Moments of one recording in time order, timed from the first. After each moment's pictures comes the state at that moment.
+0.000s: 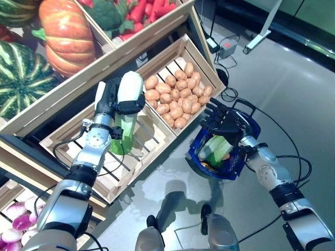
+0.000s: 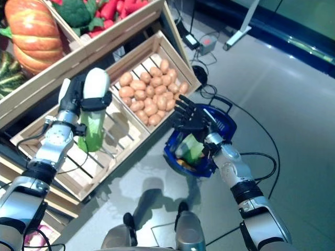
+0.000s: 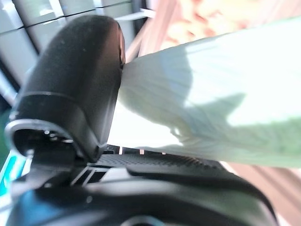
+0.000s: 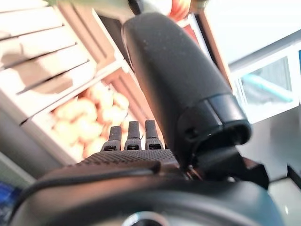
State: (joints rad) left arm -0.65 0.56 -0.28 0.67 -0.41 -0.27 0.11; right arm -0.51 -0.49 0.29 0.47 0.91 -0.01 0.29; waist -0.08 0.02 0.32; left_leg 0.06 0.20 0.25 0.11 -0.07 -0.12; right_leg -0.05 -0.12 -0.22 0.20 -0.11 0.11
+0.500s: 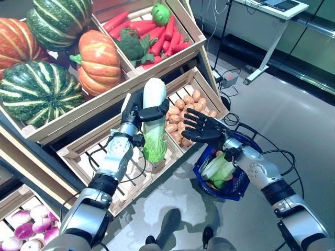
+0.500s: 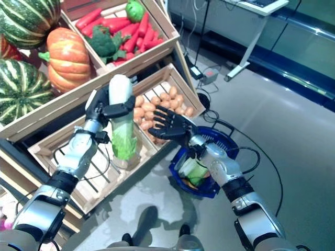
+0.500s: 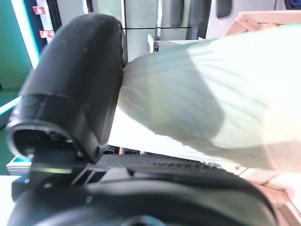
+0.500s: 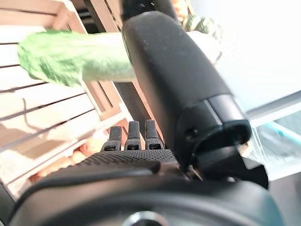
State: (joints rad) left arm -0.60 0.44 -0.28 0.57 -0.52 -0.27 0.02; right arm -0.57 -0.45 0.41 0.42 0.91 0.14 0.29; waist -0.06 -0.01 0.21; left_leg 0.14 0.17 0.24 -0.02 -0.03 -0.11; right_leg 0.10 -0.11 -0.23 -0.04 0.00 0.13
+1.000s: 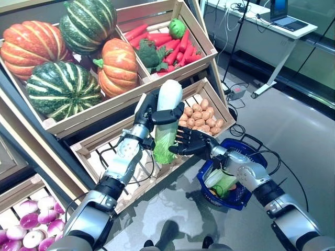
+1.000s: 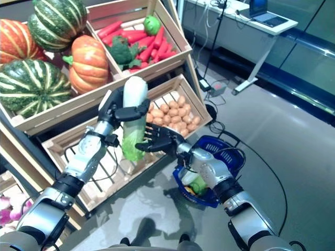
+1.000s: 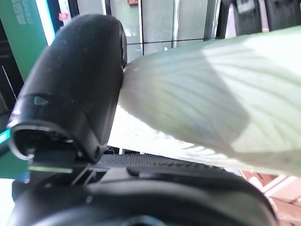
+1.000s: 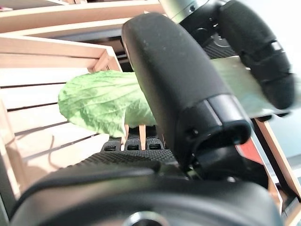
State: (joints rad) left arm -0.58 0.41 -0.37 0.43 -0.52 -0.26 -0.01; right arm -0.57 -0.39 0.49 0.43 0.87 0.23 0.29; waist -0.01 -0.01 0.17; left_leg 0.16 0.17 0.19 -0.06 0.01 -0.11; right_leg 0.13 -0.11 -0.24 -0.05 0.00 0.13
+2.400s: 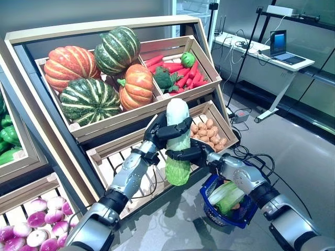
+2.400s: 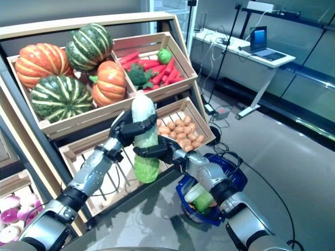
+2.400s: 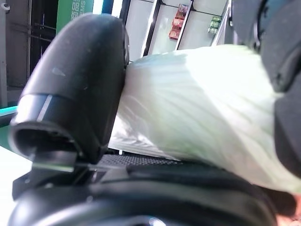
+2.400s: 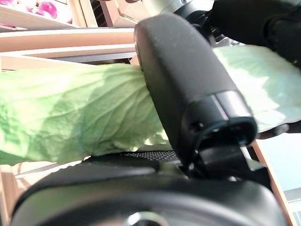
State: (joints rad) left arm -0.46 0.37 -0.42 0.42 -0.89 -0.20 -0.21; right arm -0.57 -0.37 0.56 0.49 0.91 0.25 0.30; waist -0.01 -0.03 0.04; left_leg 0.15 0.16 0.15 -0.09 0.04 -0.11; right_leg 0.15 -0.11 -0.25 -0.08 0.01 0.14
